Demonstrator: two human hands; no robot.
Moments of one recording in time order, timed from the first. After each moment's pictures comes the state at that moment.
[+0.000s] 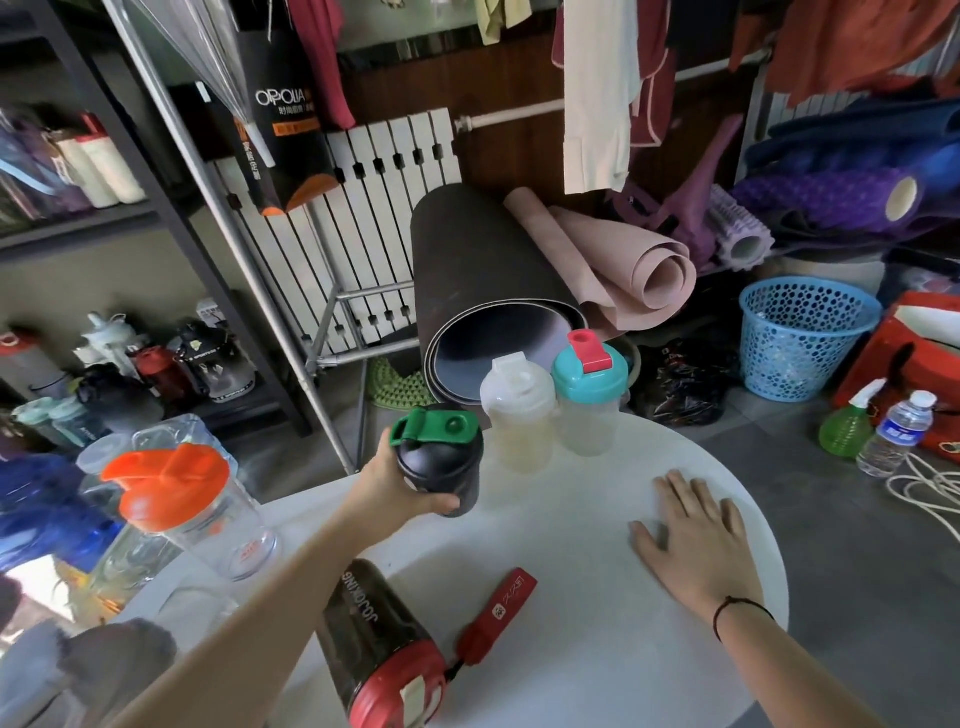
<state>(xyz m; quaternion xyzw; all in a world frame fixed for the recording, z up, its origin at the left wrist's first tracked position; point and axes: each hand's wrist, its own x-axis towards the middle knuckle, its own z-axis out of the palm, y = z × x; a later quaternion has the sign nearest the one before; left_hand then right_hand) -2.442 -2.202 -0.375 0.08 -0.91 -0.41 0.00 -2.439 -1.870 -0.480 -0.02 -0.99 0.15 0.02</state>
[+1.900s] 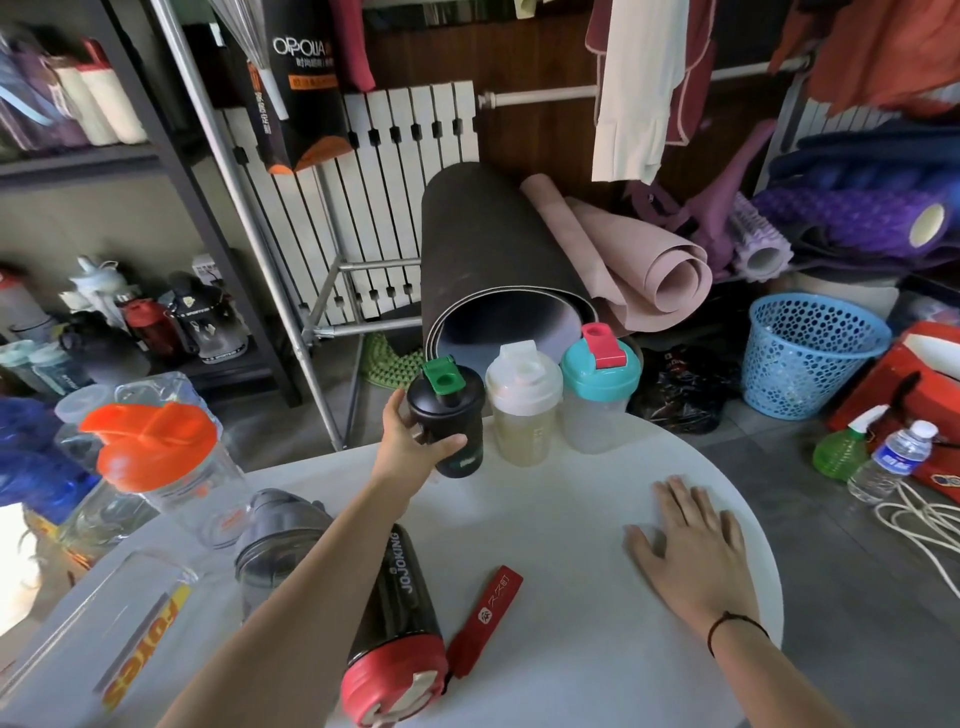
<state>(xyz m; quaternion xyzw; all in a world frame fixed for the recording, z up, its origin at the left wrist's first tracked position) -2.482 -2.178 -0.405 0.19 -0.74 -0.65 0.04 -2.440 -1.871 -0.477 -0.02 -0.99 0.14 0.01</state>
